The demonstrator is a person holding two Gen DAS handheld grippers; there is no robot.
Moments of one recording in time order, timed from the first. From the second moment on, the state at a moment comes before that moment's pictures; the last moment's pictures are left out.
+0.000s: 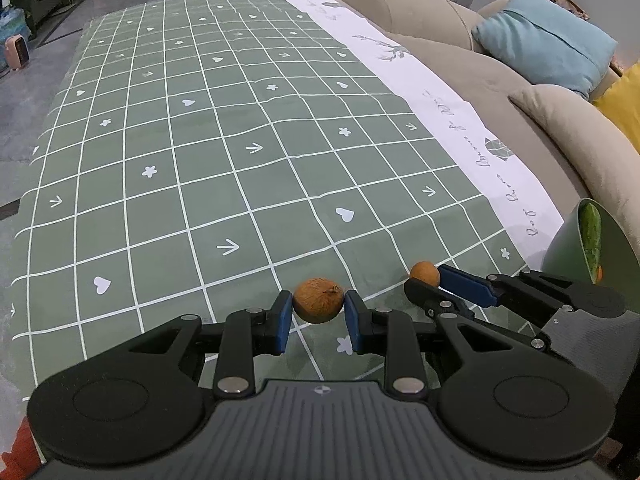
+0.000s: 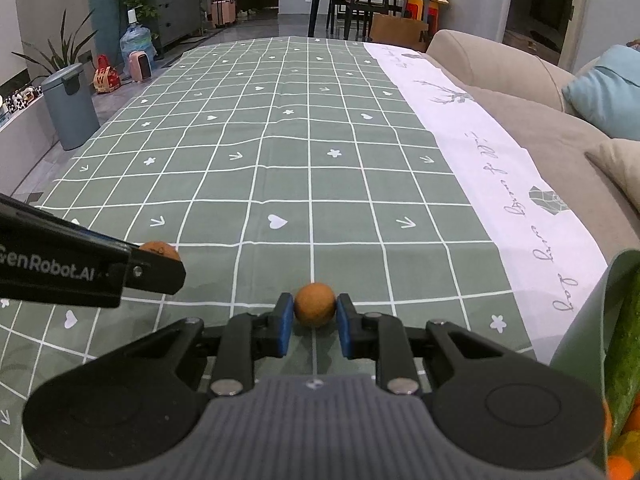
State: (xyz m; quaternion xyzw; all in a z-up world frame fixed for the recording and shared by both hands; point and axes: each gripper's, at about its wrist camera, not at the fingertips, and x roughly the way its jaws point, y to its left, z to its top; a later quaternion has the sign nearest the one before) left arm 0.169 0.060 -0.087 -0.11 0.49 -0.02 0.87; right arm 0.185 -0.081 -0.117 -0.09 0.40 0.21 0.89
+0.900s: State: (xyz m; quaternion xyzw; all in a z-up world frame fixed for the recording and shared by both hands) left arm 0.090 -0.004 -0.036 -0.06 0.48 -0.10 0.87; right arm 0.058 -0.155 -0.045 -0.04 0.43 0.18 0.88
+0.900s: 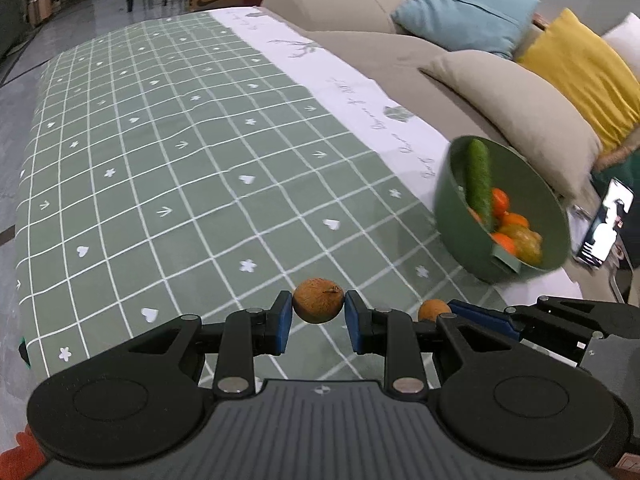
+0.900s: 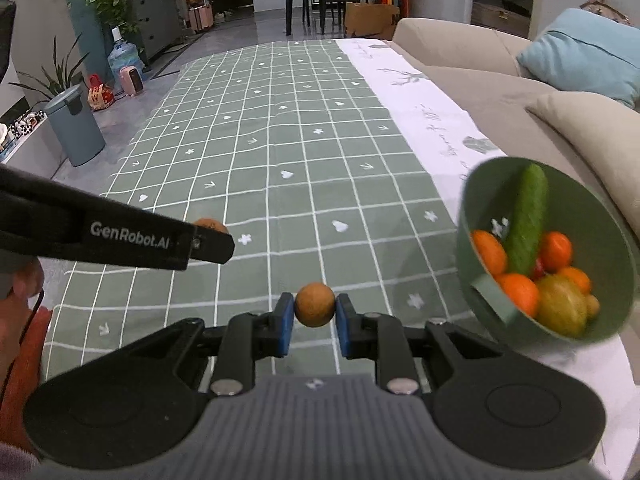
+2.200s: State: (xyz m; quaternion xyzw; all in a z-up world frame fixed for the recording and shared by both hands) left arm 0.196 -0.180 -0.040 0.00 0.53 -0.25 0.81; right arm 0.148 -0.329 -0.047 -0.06 0.41 0.14 0.90
